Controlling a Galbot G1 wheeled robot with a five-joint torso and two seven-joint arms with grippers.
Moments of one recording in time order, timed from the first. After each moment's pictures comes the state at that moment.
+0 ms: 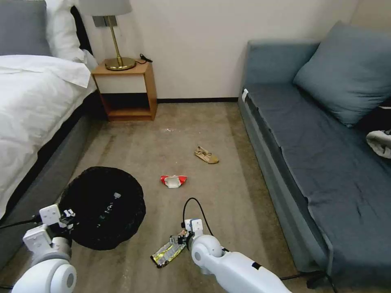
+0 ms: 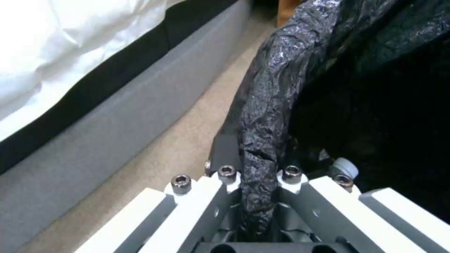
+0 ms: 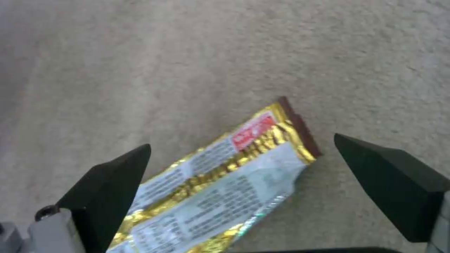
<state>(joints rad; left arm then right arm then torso) 1.64 -1.39 -0.89 -2.19 -0.40 0.45 -0.33 -0.85 1.40 -0.45 1.25 0.98 -0.42 0.54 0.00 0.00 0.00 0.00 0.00</state>
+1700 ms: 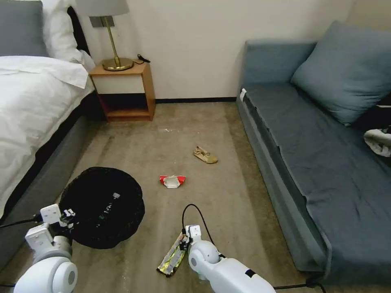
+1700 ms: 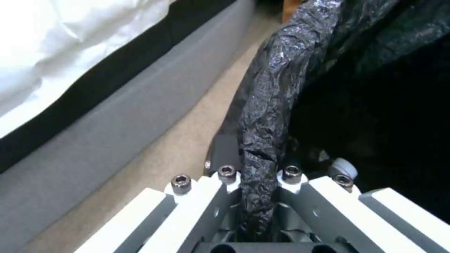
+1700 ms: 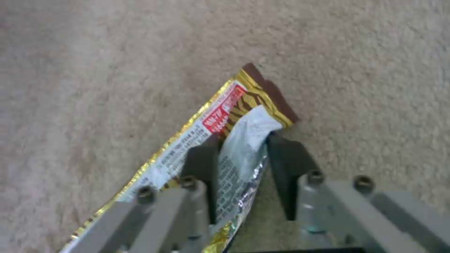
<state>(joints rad) 1.61 -1.38 -0.89 -2.15 -0.40 0.44 -0.34 -0.90 1.44 -0.40 1.20 0.80 -0.44 0.49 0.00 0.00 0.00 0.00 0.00</state>
